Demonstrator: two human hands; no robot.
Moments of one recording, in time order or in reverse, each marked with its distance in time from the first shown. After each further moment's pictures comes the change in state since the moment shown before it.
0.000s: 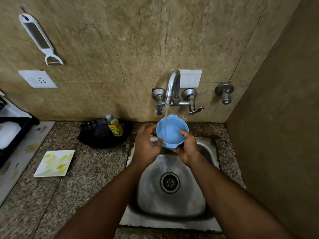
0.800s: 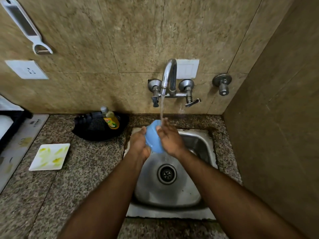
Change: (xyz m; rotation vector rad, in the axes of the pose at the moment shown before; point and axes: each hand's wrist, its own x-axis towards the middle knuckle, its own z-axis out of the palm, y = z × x) left_hand 0.006 0.017 0.016 -0.947 0.117 -1.191; right_hand -0.004 0.019 0.014 -1.428 -0.188 -0.468
